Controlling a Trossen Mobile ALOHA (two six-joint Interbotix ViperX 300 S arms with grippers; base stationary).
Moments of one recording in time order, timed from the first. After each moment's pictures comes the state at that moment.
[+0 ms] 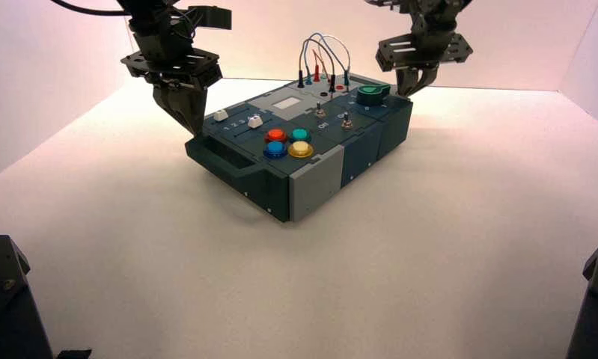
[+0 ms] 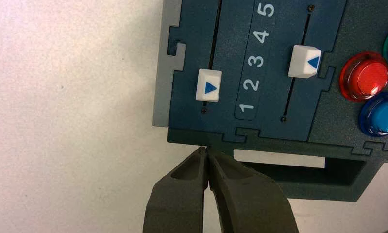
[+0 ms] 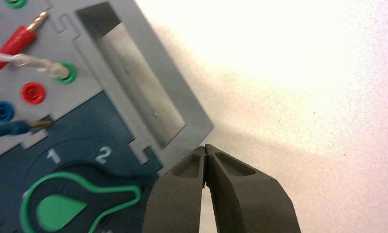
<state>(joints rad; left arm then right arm) -0.38 0.12 0.68 -0.22 0.66 0.40 0.23 0.34 0.40 -0.05 0.43 0.00</state>
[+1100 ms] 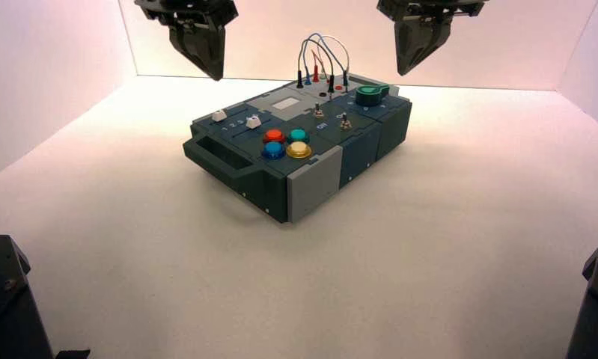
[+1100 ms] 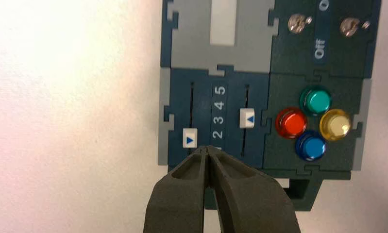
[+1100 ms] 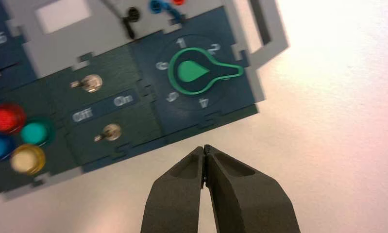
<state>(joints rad) -0.41 -0.01 0.57 -0.20 0.71 0.42 0.32 0.03 0.49 0.10 0.78 -0.20</state>
